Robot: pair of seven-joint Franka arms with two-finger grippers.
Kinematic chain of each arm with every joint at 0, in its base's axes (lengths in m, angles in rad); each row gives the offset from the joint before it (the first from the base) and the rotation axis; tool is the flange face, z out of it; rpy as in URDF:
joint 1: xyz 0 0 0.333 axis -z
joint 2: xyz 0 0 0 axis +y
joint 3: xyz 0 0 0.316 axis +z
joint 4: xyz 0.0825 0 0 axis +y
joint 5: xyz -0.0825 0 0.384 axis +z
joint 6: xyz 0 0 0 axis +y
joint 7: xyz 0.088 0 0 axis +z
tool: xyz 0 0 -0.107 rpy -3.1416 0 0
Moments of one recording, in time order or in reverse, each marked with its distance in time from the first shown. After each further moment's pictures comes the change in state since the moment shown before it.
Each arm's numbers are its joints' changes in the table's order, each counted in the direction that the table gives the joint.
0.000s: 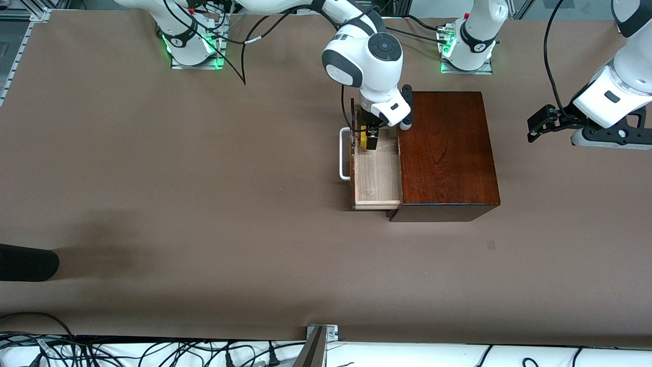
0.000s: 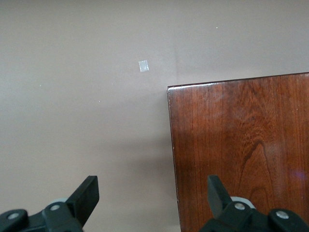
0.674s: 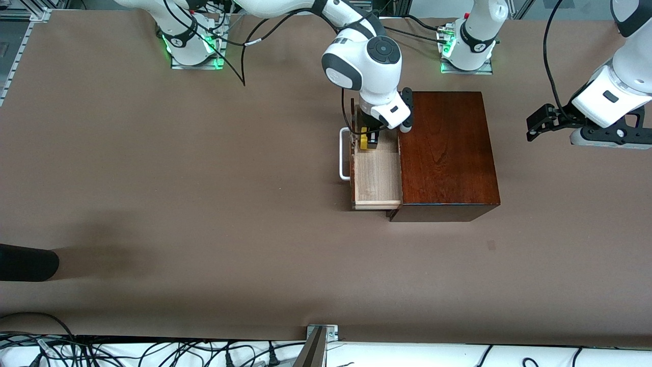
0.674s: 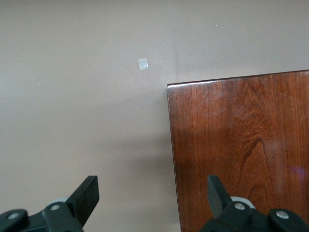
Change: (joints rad) left arm 0.000 0.000 -0.001 -0.001 0.000 0.007 0.000; right arm 0.000 0.012 -0.009 -0.003 0.000 -0.029 -0.002
